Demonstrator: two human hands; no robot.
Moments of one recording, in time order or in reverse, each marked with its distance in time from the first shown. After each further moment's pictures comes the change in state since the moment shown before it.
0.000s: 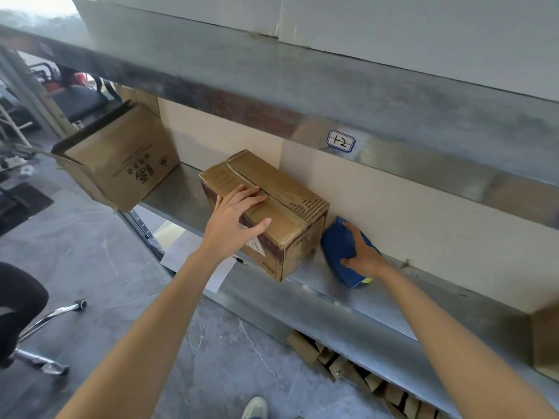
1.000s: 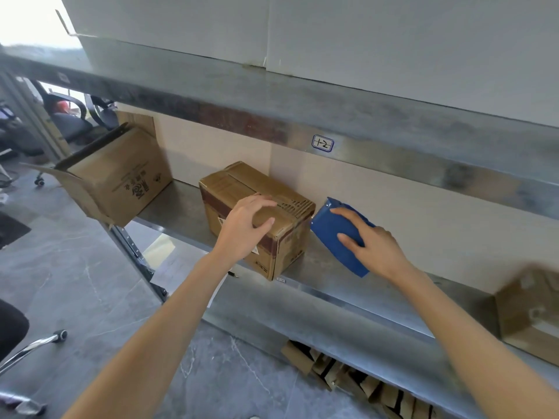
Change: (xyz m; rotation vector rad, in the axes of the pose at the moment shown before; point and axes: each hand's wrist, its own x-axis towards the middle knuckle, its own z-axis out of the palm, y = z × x) left_hand -0.013 0.045 -0.007 -0.087 -0.003 0.115; right_hand -0.103 -0.048 -0.046 -0.289 0.413 -0.355
